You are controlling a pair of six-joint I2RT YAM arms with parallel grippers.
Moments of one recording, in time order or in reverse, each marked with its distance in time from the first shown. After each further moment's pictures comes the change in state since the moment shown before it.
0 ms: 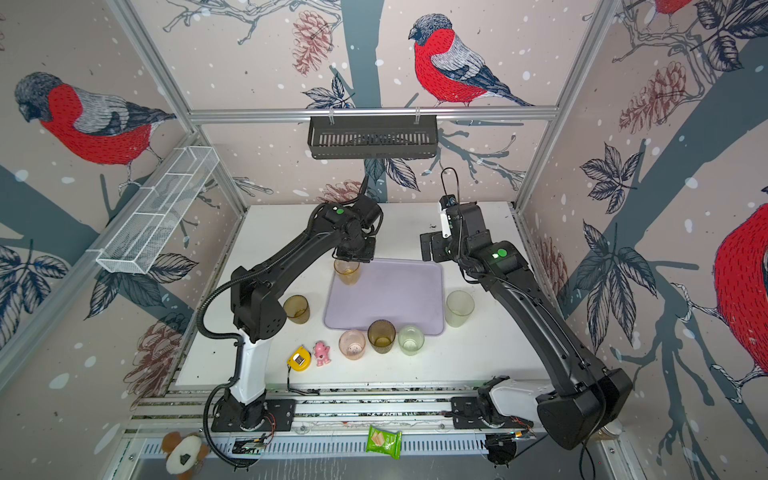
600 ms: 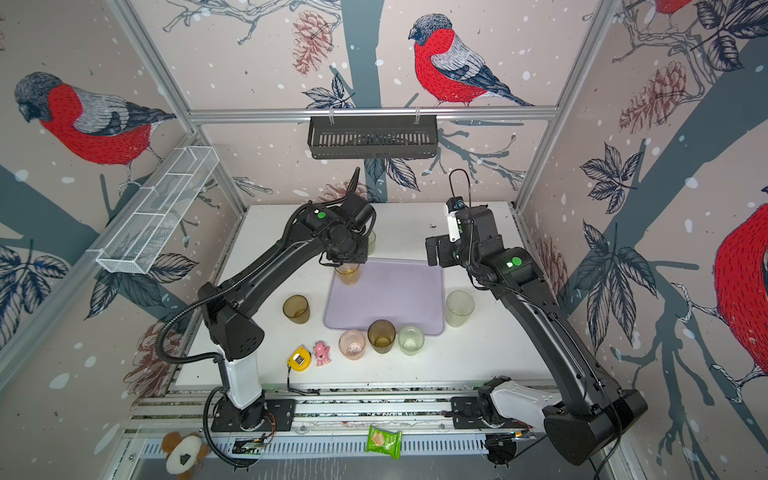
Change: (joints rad) left arm -0.055 -0.197 -0.094 -0.023 -0.060 -0.098; right arm -0.005 -0.065 0.016 -0.069 -0.019 -0.003
